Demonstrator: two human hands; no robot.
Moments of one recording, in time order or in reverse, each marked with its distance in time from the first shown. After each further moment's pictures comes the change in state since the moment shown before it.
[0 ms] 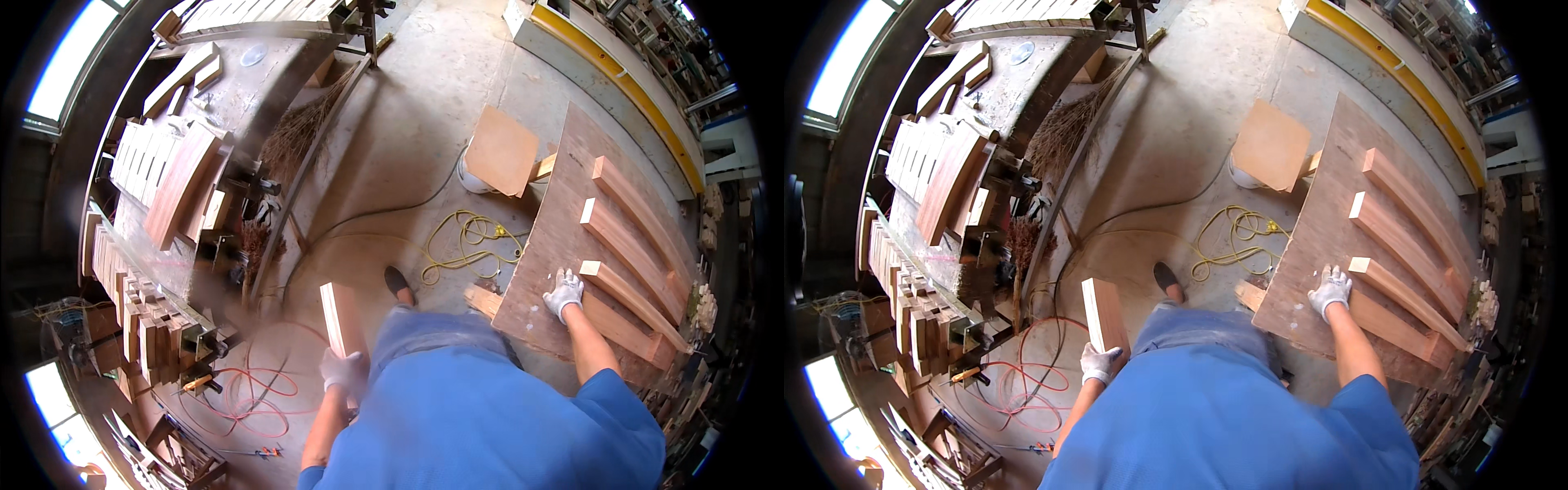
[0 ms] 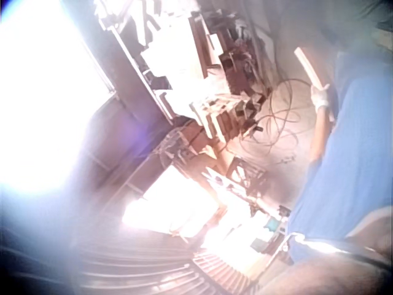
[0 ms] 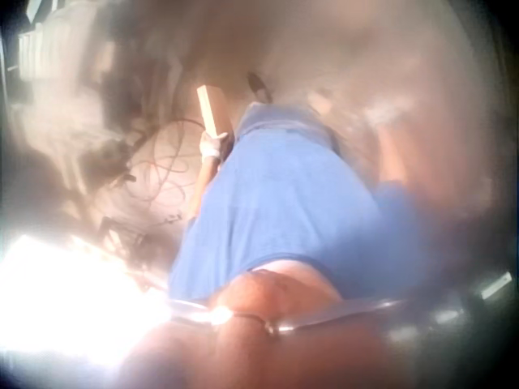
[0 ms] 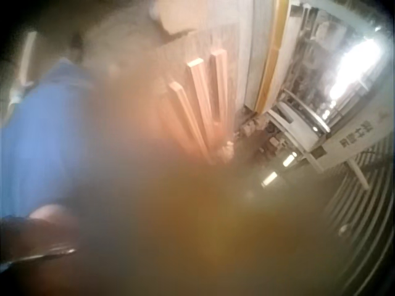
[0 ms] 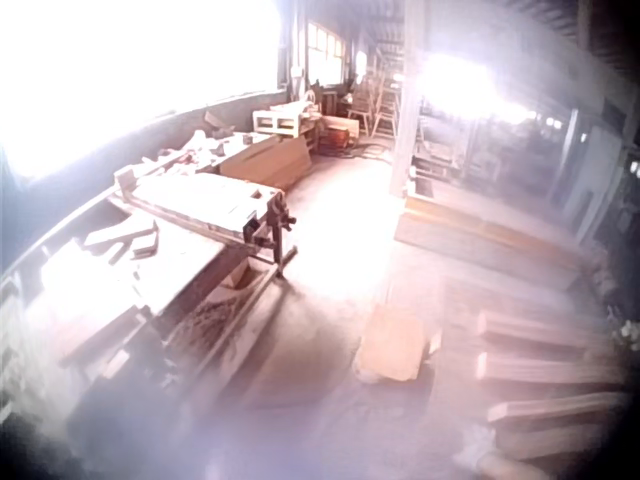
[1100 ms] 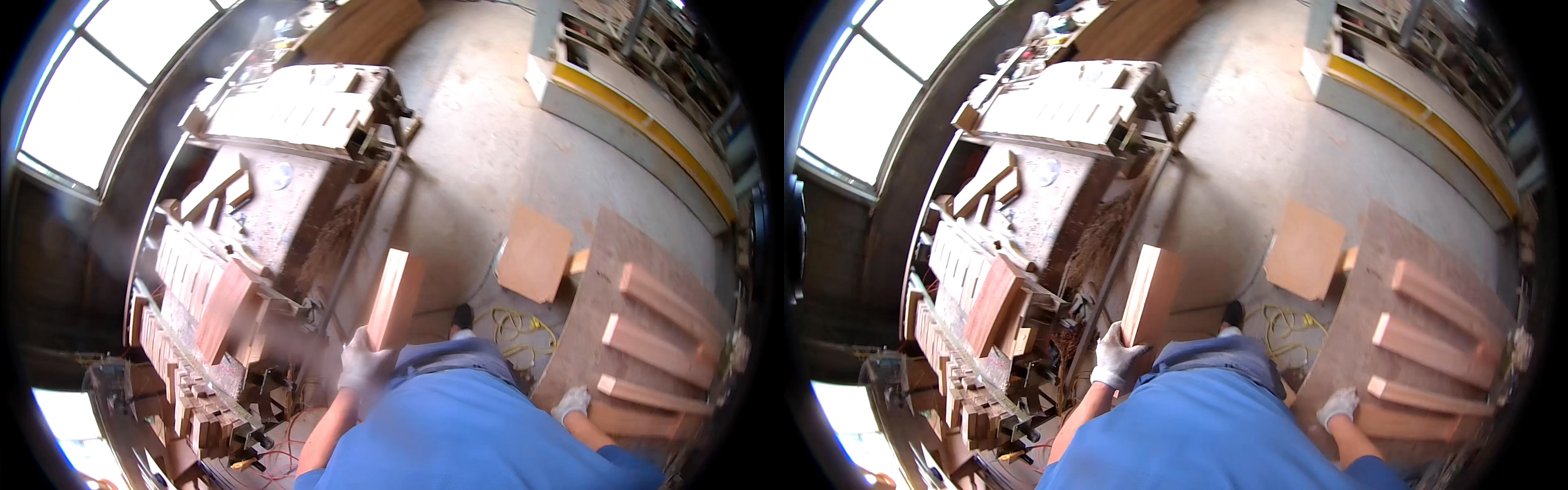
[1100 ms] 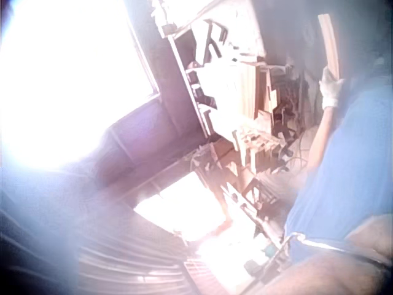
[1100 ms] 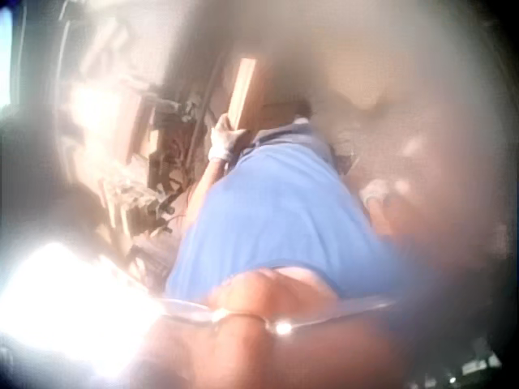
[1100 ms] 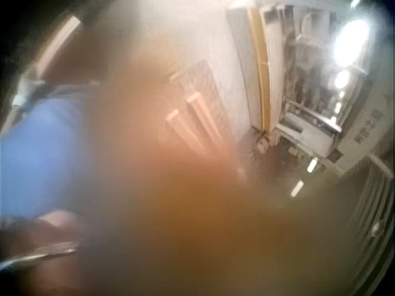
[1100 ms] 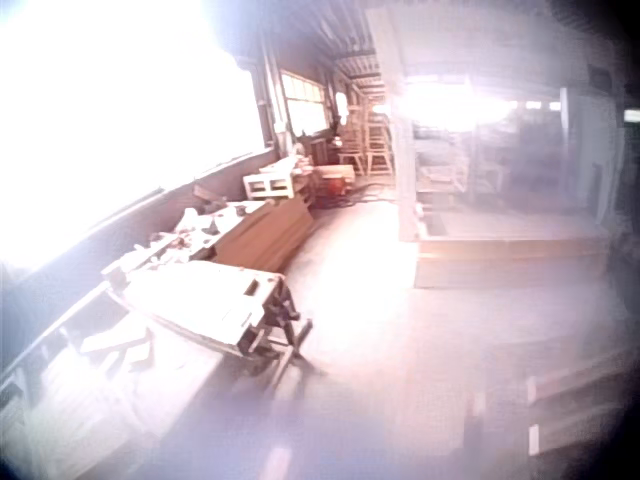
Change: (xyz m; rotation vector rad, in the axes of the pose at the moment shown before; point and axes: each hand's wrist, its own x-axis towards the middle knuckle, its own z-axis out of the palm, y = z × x) left_hand 0.039 0.420 -0.165 -0.047 0.044 0.569; right_hand 0.028 -0.044 -0.053 -0.108 -0.416 0.006
